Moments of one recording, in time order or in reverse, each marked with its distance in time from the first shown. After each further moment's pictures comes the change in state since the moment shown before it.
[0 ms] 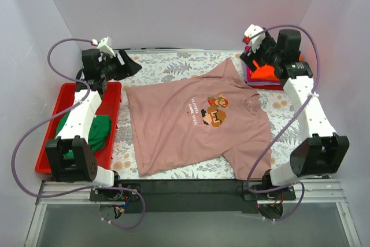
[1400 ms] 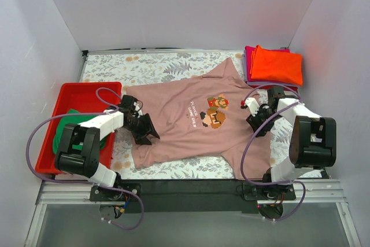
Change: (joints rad) left arm -0.276 0.011 -0.542 -0.369 -0.014 -0.241; right arm -0.153 0.026 -0.659 -0.438 0.058 -0.256
